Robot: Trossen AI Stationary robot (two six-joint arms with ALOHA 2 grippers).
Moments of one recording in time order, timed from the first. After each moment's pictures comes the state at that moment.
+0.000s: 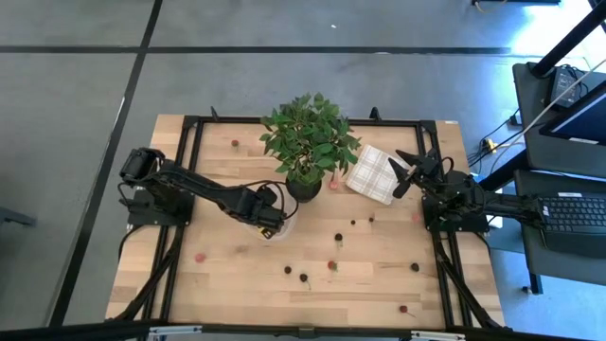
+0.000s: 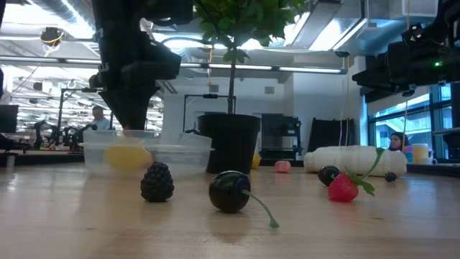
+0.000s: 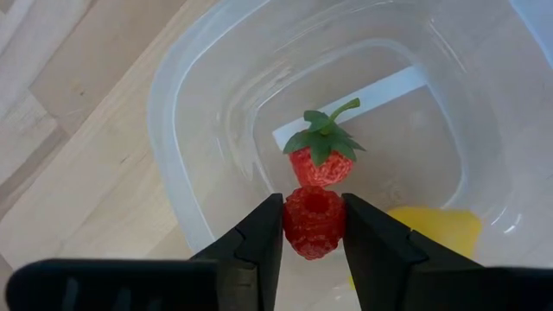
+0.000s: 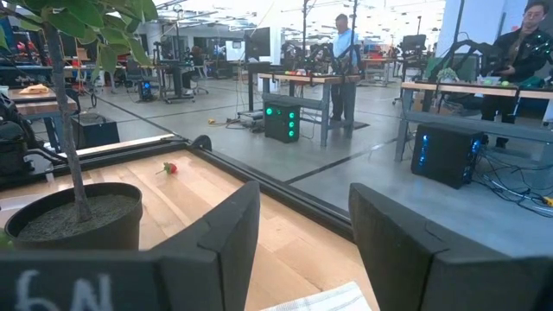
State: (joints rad) left arm -0.21 1.67 1.10 -0.92 -0.33 -1.02; right arm -0.11 0.00 0.01 0.08 0.61 -0.03
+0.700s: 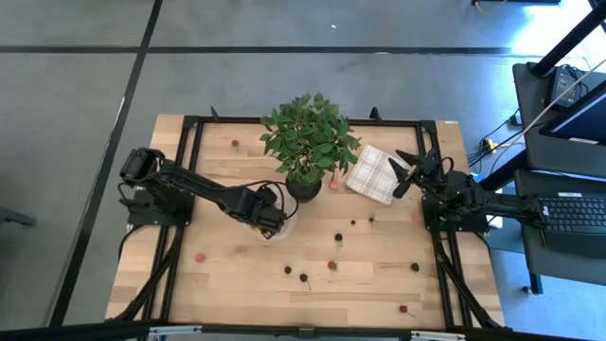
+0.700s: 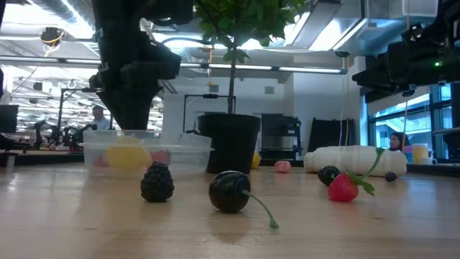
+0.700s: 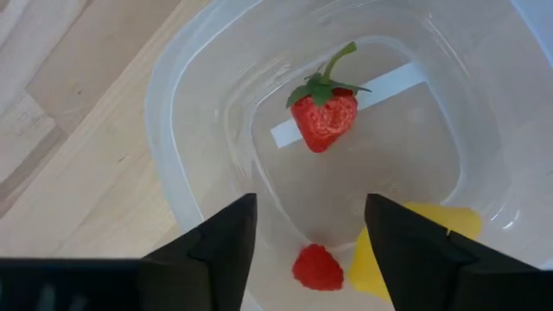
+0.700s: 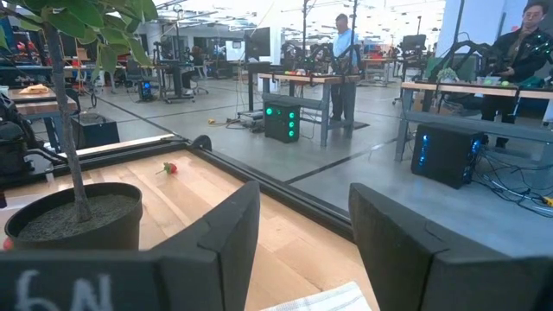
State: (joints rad) left arm -0.22 1.67 1.10 -0.92 -0.32 -1.01; right arm -0.11 0.00 0.01 0.08 0.61 -0.03
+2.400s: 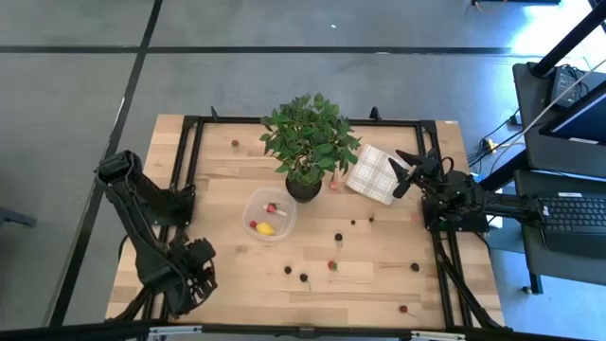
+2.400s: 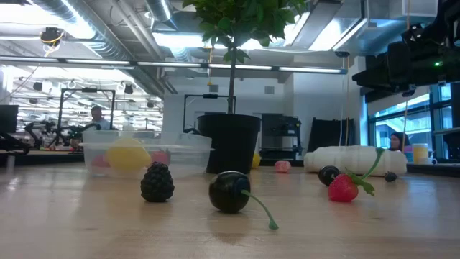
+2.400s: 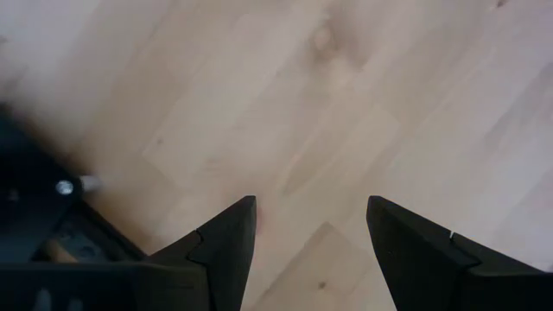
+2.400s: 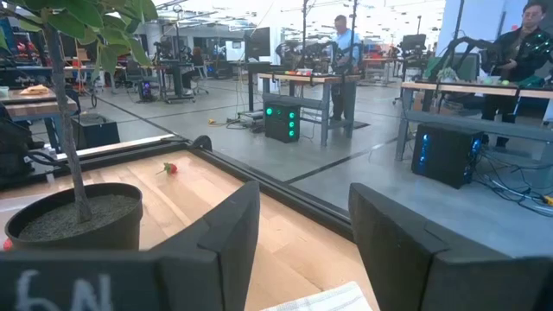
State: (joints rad) left arm -1.06 1.53 1.10 -1.21 -0.33 -1.78; right arm -0.11 0.00 0.01 0.08 0.61 -0.03
